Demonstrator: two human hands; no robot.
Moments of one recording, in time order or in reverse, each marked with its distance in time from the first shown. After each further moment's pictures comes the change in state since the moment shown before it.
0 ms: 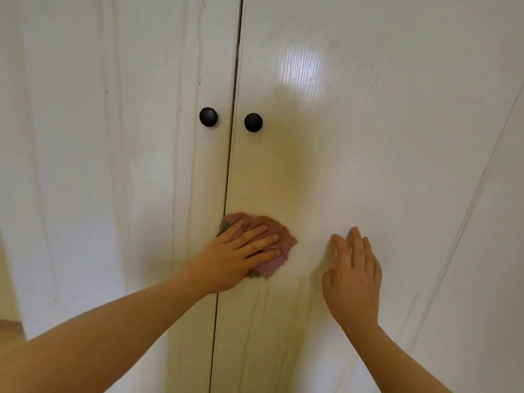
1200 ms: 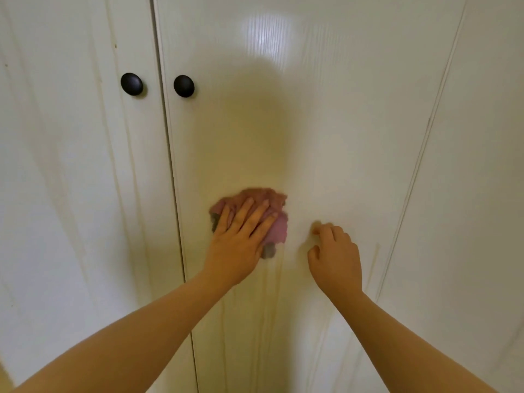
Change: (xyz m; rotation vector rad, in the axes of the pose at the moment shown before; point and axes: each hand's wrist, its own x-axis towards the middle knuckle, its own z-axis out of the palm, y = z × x) left_hand 0.050 0.081 0.006 -0.030 -0.028 -0.330; right_hand -0.009 0.038 -0.015 0.192 -0.340 0.124
